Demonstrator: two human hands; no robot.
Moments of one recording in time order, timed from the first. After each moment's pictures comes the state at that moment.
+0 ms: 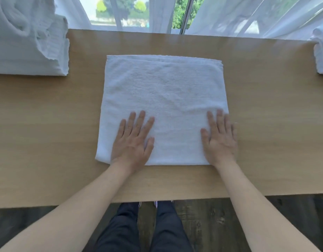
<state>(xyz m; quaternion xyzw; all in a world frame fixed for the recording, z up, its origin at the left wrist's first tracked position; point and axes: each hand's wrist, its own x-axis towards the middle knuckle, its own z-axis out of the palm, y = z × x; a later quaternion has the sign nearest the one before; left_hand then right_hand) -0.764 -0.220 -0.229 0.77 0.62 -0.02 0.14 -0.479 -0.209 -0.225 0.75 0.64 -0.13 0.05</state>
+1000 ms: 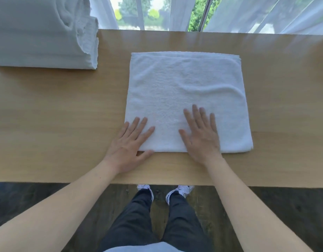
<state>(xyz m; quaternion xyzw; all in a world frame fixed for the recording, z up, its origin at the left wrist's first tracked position) -0.846 -0.266 -0.221 0.83 0.53 -0.02 0.18 -0.573 -0.233 -0.215 0.63 0.76 -0.17 -0.01</state>
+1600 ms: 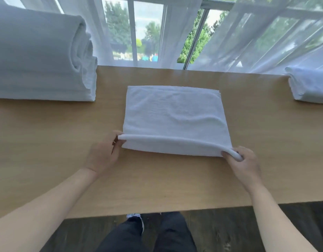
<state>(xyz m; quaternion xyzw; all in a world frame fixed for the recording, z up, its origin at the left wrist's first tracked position) -0.894 -0.210 -0.181 0.69 0.63 0.28 0.23 -0.464 -0.246 -0.160 0.79 0.50 -0.25 -0.24</state>
